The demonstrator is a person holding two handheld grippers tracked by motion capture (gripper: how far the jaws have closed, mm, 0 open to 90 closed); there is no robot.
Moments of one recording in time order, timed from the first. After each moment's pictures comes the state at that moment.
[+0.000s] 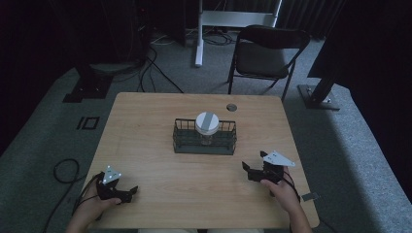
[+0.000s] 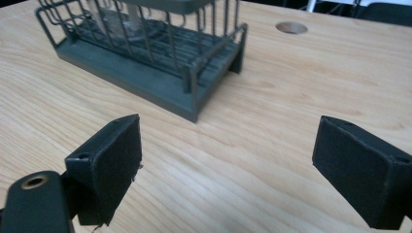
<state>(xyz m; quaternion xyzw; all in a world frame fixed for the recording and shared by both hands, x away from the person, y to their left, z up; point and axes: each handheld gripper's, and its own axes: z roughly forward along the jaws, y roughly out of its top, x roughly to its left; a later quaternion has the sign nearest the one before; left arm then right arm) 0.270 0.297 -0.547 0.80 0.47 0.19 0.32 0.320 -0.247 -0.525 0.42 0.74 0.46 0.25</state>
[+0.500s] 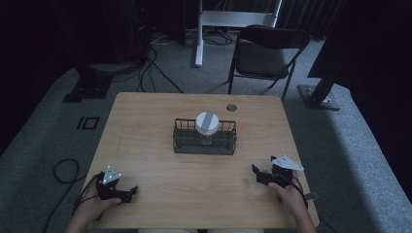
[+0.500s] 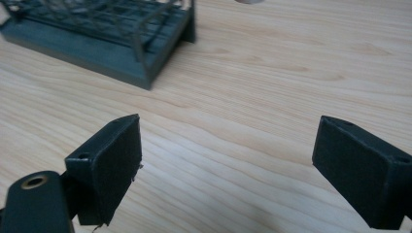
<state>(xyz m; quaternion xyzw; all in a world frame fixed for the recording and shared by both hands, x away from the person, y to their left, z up) 0.270 0.298 -0.547 0.80 0.47 0.19 0.32 0.311 -0.275 -0.534 0.48 0.72 0.43 0.26</state>
